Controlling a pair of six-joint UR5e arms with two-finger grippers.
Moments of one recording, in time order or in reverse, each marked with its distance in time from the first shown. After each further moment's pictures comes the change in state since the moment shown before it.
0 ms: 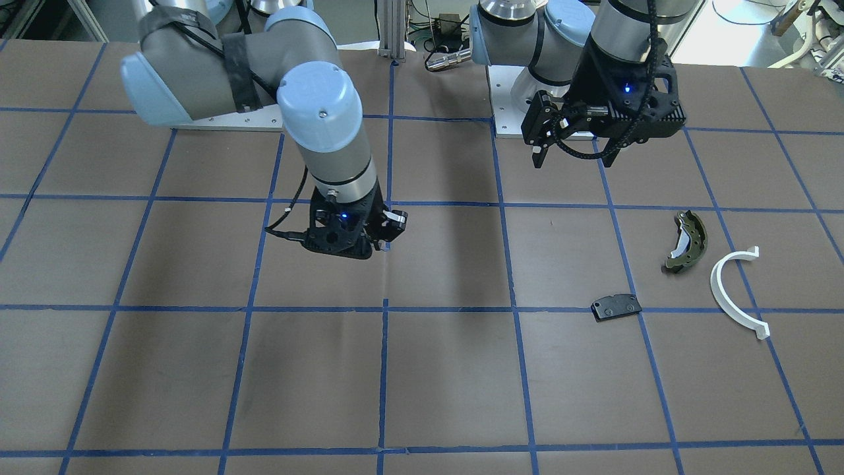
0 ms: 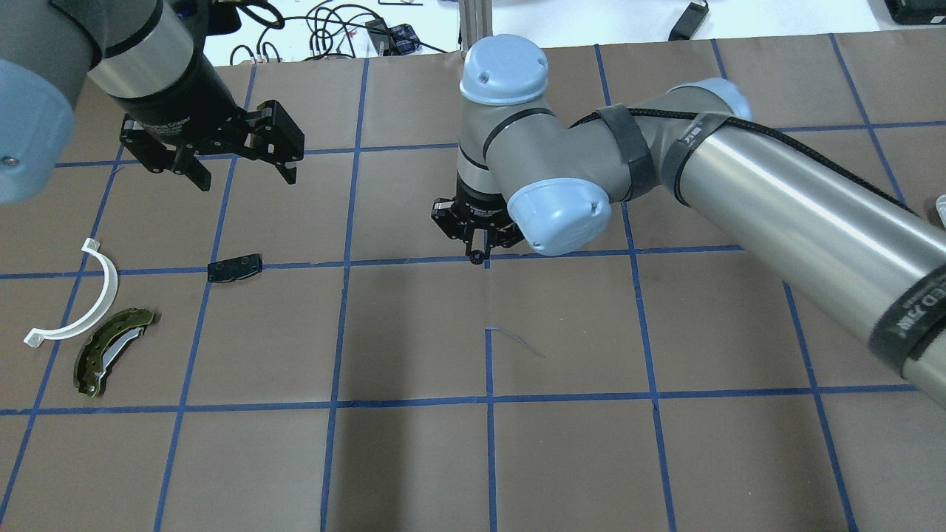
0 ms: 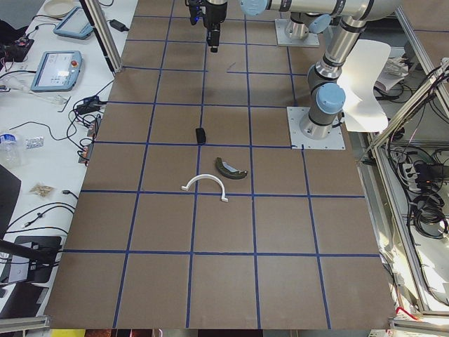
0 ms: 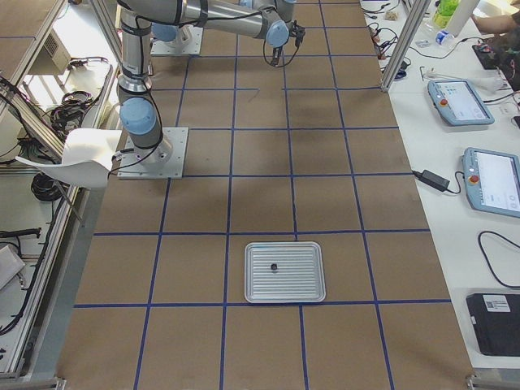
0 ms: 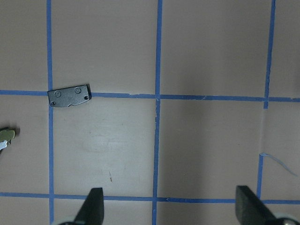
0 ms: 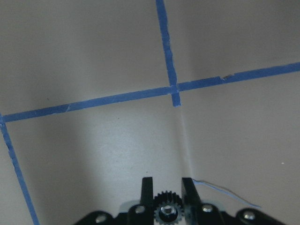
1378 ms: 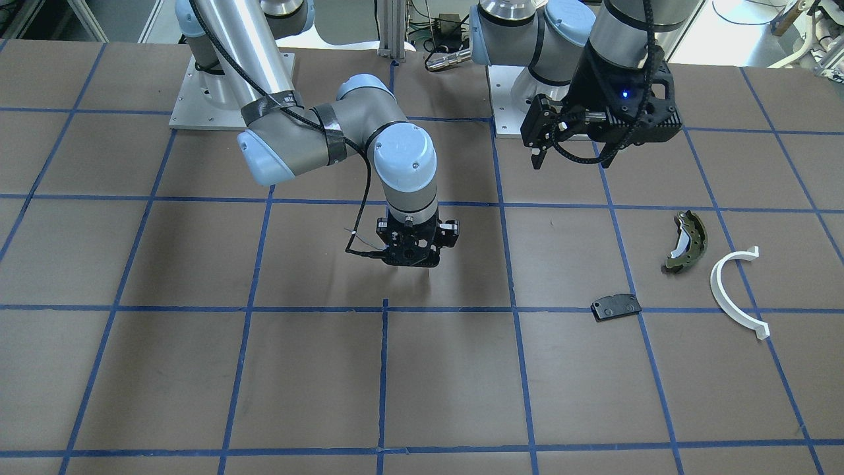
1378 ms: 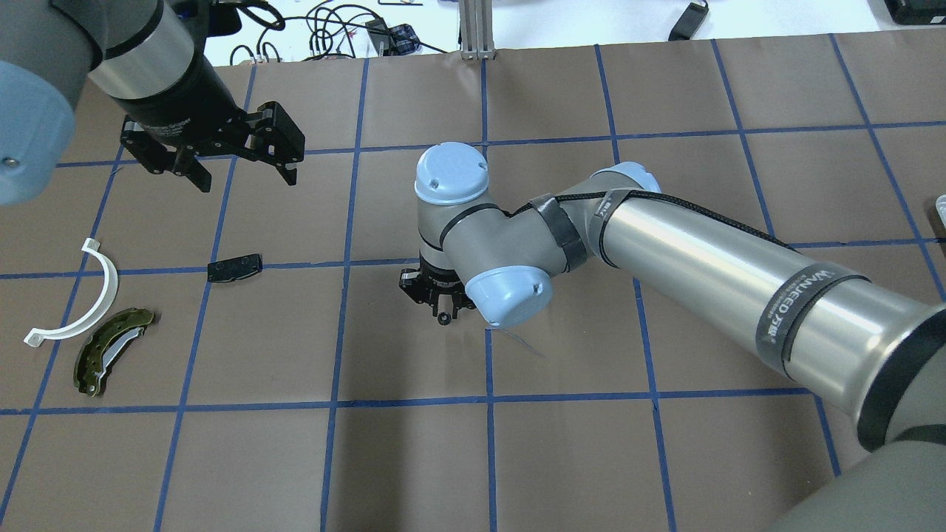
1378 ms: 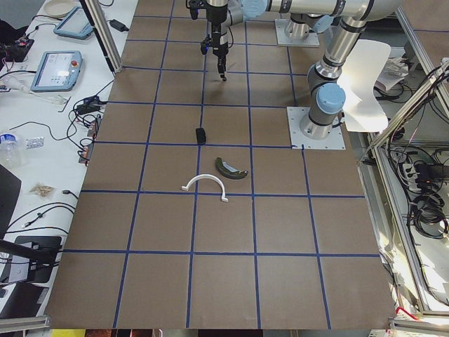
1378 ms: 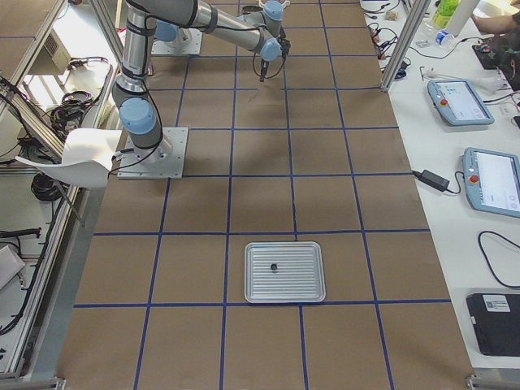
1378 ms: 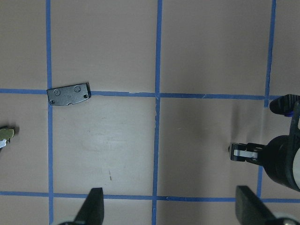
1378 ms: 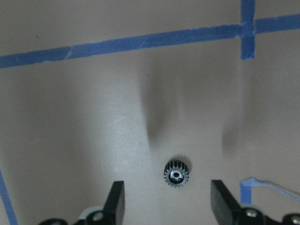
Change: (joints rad) left arm 0.006 -0.002 -0.016 -0.010 -0.001 -0.002; right arm 0.088 0.080 0.099 -0.171 0.021 0.017
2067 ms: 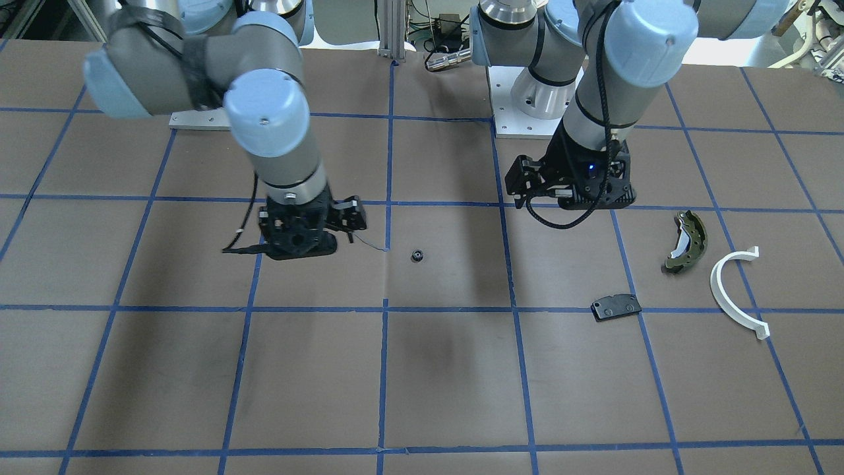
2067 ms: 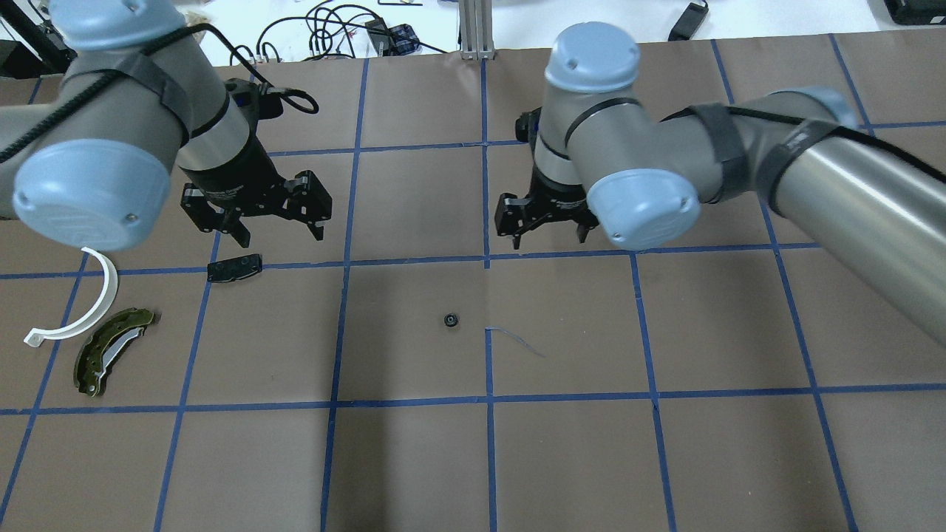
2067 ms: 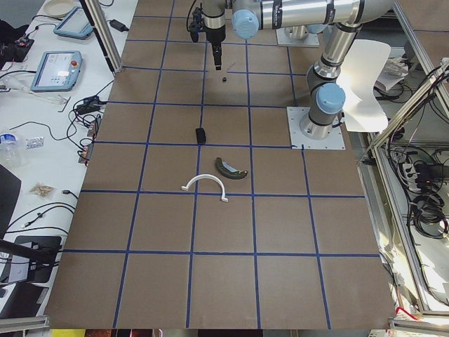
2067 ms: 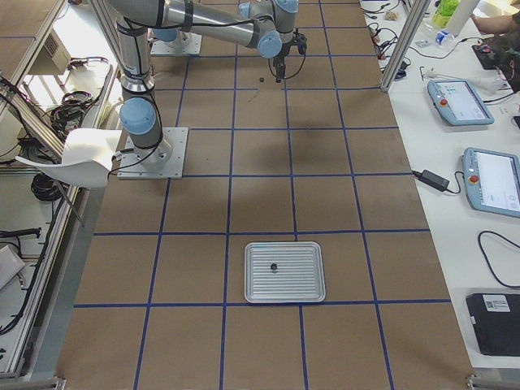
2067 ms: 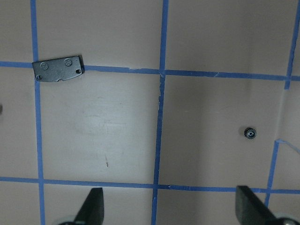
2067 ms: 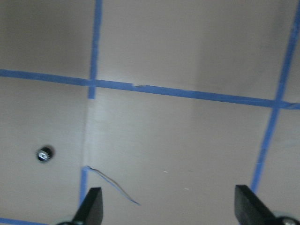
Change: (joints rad) left arm 0.005 -0.070 -0.207 0.177 -0.015 -0.003; right arm -0.307 -0.252 0.005 0.292 -0.102 -0.550
